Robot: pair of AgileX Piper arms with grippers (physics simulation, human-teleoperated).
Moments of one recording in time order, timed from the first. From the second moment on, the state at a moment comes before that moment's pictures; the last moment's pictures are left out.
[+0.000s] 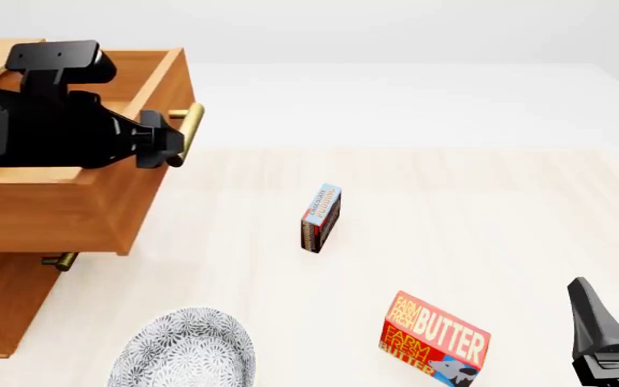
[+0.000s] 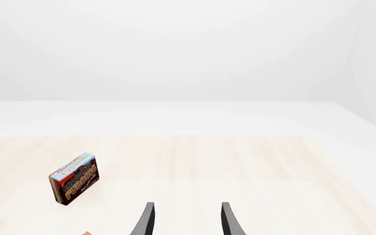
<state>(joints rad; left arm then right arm) -0.33 1.17 -1.10 0.64 -0.15 0.00 0.00 0.00 0.00 0.00</state>
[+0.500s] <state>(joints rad) -0.34 1.17 -1.09 0.62 -0.19 0.00 0.00 0.00 0.00 0.00</state>
